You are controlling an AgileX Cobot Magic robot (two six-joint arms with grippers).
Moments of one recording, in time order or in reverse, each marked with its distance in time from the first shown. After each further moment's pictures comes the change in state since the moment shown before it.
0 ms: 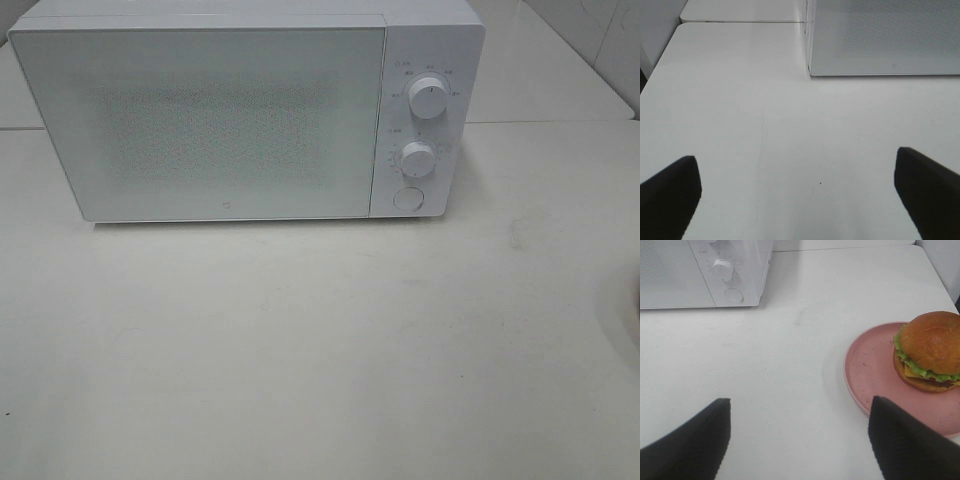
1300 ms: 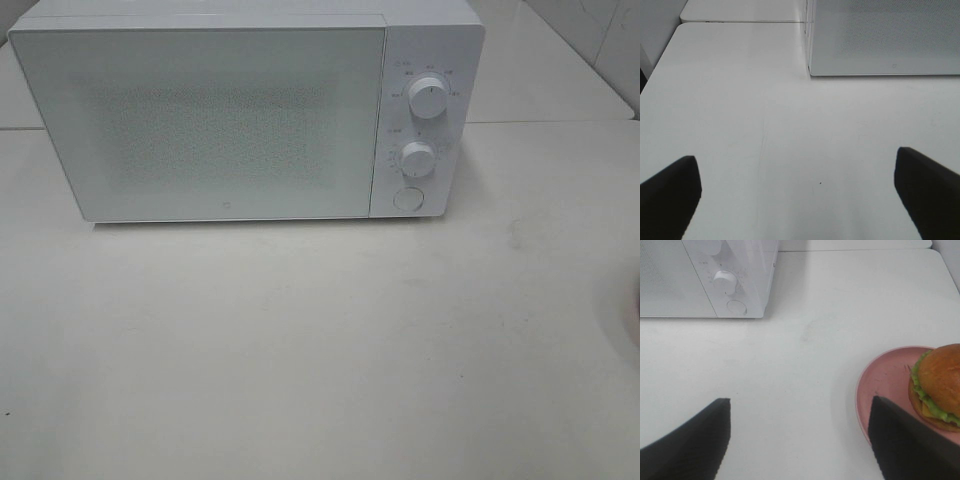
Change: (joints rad) left arm 0.000 0.000 0.000 0.000 0.000 0.000; right arm 0.000 0.374 -0.032 0.001 -0.268 0.000
